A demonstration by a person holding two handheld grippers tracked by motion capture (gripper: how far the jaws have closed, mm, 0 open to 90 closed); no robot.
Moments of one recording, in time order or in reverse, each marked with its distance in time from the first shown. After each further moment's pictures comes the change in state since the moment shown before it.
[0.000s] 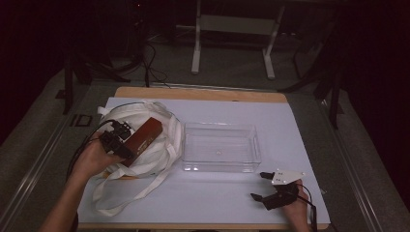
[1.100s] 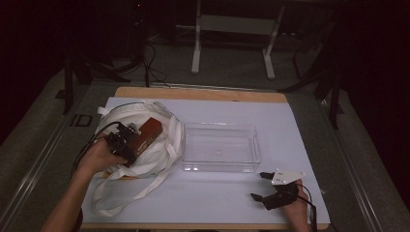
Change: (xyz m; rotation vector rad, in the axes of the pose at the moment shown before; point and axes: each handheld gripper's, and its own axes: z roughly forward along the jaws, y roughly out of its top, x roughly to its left) left arm 0.003 0.010 0.027 0.166 -0.043 0.001; right arm 0.000 0.000 0.000 0.001 0.002 -0.001
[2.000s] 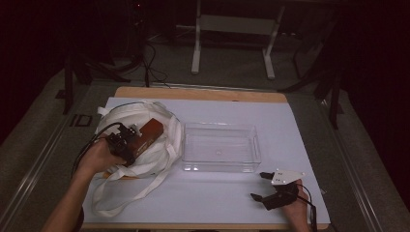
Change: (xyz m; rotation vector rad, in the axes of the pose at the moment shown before) left arm -0.001 0.000 0.002 0.012 0.008 0.032; right arm 0.000 0.000 0.000 0.002 -0.003 -0.001
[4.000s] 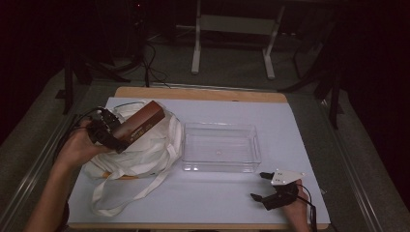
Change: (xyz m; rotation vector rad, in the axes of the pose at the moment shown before) left arm 0.015 -0.026 -0.073 -0.312 -0.020 0.072; right arm 0.000 0.000 0.000 0.003 -0.003 -0.003
